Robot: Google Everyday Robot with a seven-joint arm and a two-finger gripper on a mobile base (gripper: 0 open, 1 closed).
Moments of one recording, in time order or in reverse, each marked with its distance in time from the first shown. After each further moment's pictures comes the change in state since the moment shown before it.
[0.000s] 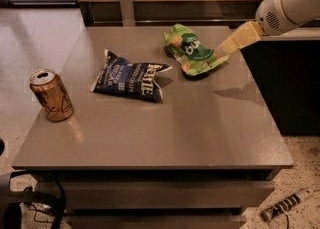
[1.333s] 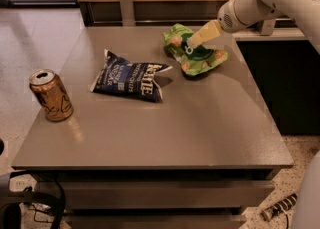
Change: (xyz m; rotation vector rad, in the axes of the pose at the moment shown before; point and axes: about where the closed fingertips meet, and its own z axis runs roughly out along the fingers) arm -0.047 -0.021 0.128 -0.048 -0.057 0.062
